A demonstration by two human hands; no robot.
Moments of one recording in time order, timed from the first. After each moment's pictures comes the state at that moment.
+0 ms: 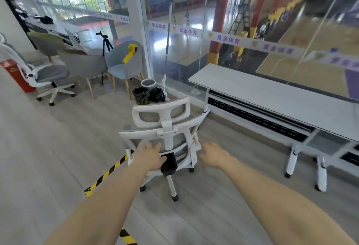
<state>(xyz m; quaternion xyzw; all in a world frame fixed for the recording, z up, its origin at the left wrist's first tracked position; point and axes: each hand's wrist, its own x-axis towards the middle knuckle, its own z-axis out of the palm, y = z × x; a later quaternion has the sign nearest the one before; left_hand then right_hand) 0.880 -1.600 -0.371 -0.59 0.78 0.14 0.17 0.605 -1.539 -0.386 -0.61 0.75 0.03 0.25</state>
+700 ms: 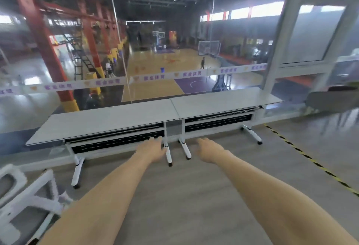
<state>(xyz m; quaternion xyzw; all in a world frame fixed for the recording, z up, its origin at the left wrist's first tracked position) 0.480 -1.284 -0.225 -0.17 0.98 0.05 0.09 0.378 -1.059 -0.240 -0.26 0.95 -0.09 0.13</state>
